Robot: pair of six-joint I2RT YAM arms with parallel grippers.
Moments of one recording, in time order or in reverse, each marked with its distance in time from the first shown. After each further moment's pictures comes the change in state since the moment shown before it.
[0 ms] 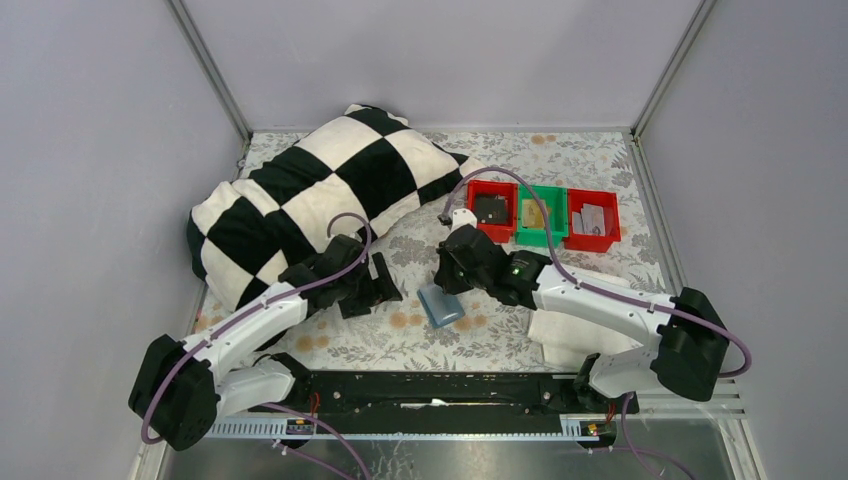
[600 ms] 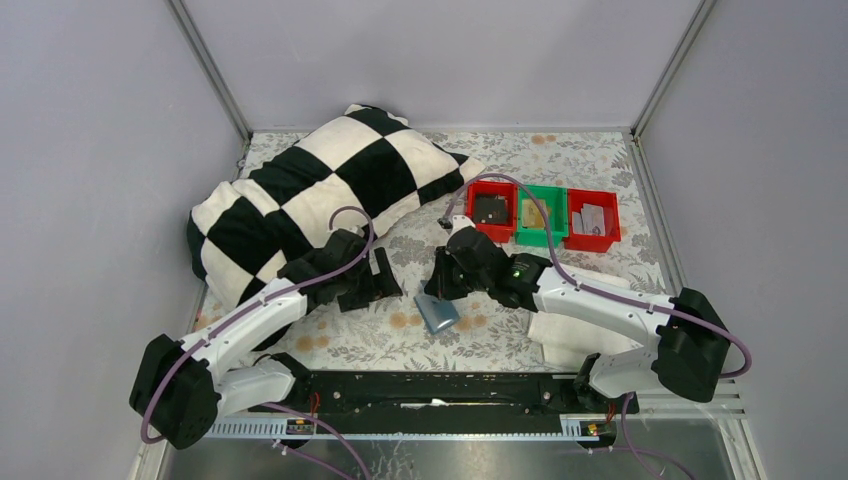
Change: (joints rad) left arm 0.000 0.008 0.059 -0.025 -0.031 0.066; right arm -0.002 -0.007 -0.032 0.038 -0.126 0.115
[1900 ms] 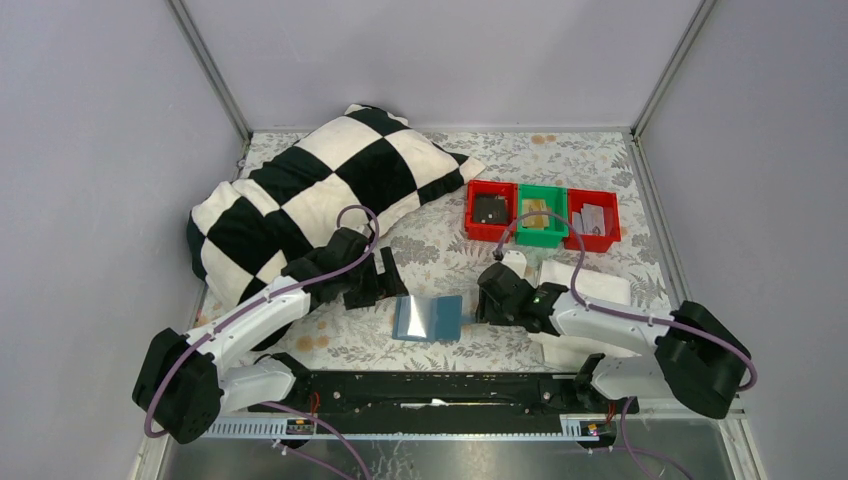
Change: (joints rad) left arm -0.001 0.034 0.006 0.052 0.061 0.045; right arm -0.084 -0.079 -0.394 0.012 0.214 0.164
